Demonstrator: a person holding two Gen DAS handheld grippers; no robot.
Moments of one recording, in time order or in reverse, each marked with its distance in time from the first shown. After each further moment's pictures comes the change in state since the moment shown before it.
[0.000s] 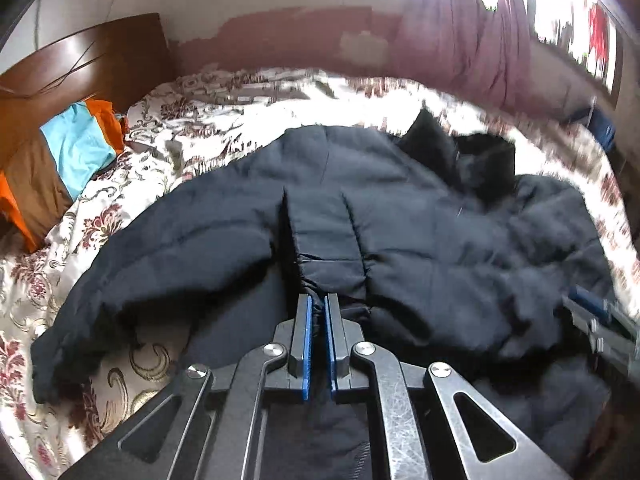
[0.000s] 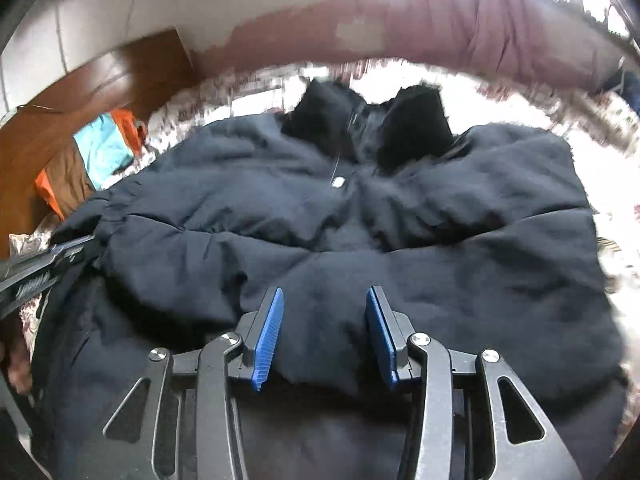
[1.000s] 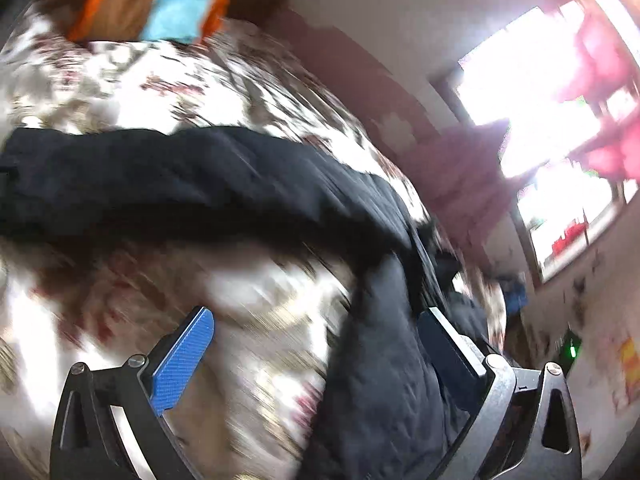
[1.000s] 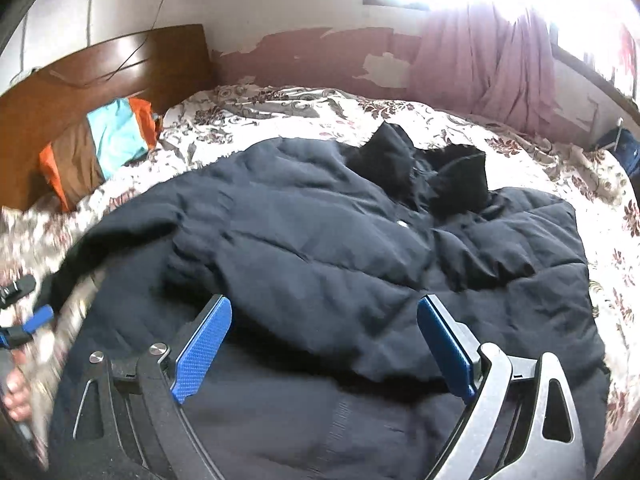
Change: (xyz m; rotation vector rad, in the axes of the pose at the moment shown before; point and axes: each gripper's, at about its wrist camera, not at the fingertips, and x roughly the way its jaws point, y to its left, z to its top) left arm -0.034 0.221 -0.112 -0.661 -0.147 -0.446; right arm -0.055 0.131 0.013 -0.084 -0.144 -0.081
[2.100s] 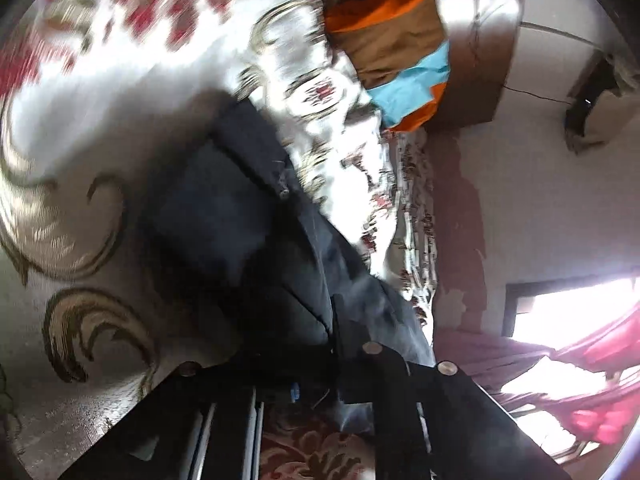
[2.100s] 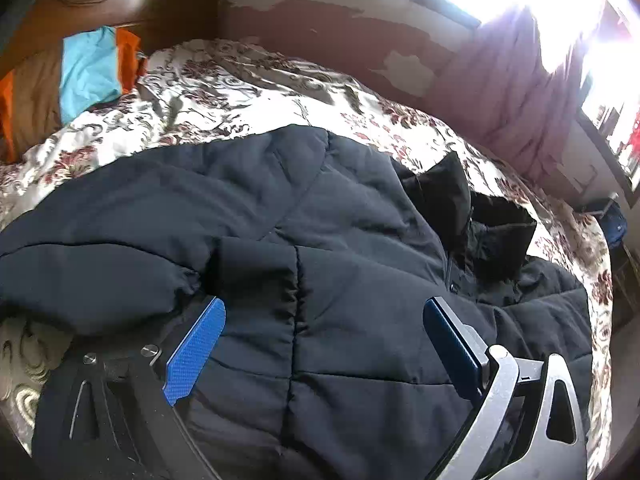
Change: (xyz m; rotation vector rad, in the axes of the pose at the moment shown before) left arm -0.010 0.181 0.057 -0.679 -0.274 0.040; right arm 0.087 0.108 0.039 -0.245 0.060 -0.201
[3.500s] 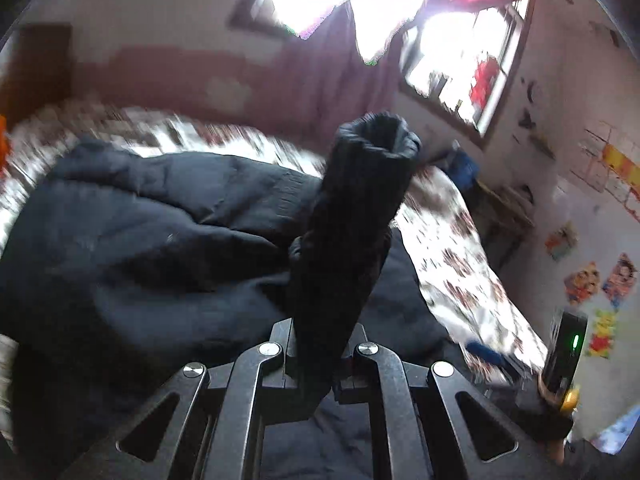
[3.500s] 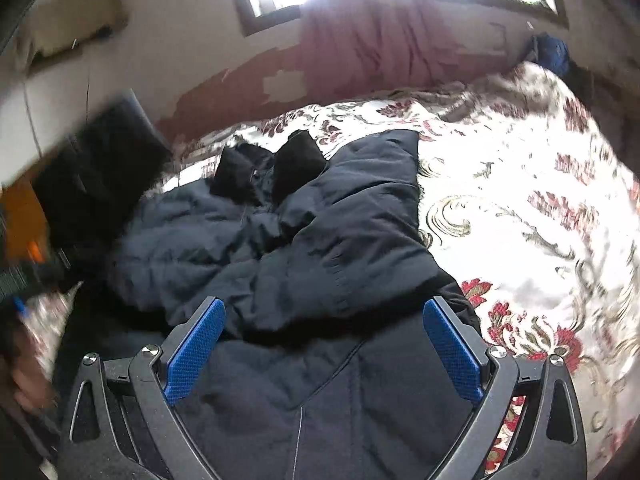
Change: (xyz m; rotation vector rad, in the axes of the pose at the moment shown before) left arm 0.010 -0.254 -0.440 1.286 0.492 -0.239; right arm -0.059 -0.328 -0.207 0.624 -0.115 0.235
